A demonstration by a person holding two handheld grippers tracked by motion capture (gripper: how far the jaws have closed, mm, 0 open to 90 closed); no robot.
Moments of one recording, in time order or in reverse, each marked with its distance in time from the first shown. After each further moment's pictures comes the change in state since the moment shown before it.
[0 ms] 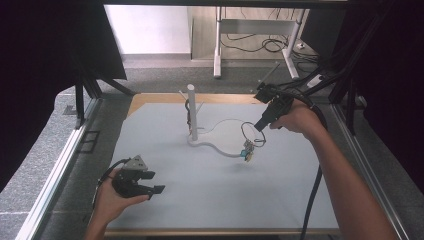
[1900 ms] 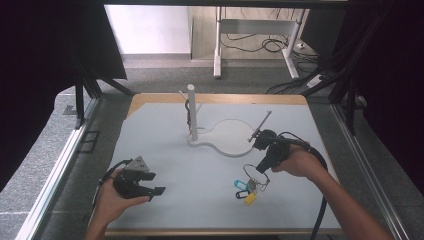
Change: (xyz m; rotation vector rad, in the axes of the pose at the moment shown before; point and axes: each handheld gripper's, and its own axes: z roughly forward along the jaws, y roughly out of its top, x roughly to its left) left arm -0.001 -0.001 0.002 0.021 -0.003 0.007; right arm 0.041 -0.069 0.064 0.121 0.051 -0.116
